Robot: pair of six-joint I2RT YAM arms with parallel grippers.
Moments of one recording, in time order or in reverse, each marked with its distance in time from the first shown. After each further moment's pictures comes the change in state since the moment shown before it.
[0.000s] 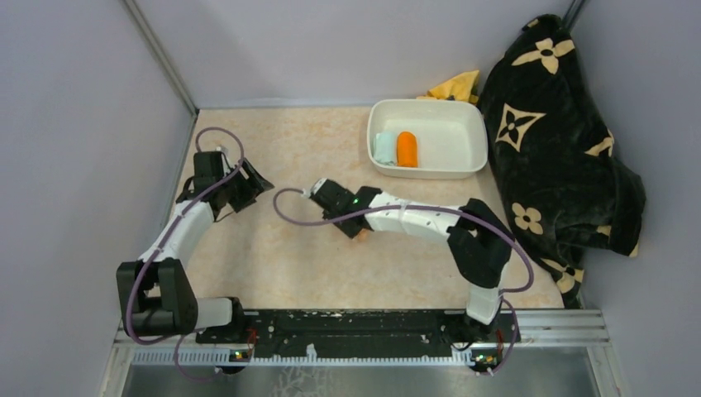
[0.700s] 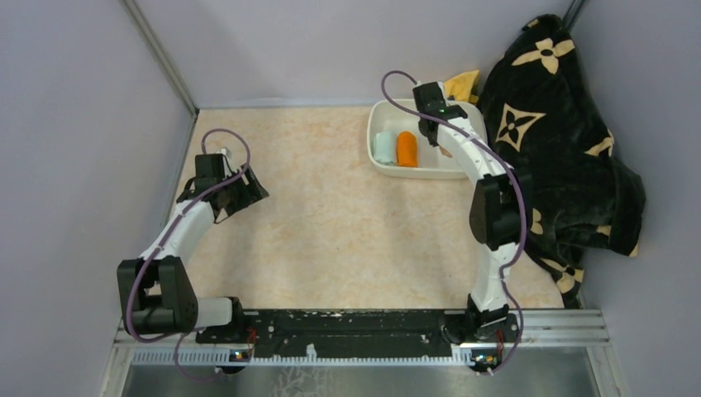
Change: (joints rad) left arm 0.022 0.008 0.024 -0.052 -0.107 0.225; right arm -0.740 0.075 0.406 -0.085 0.295 -0.093
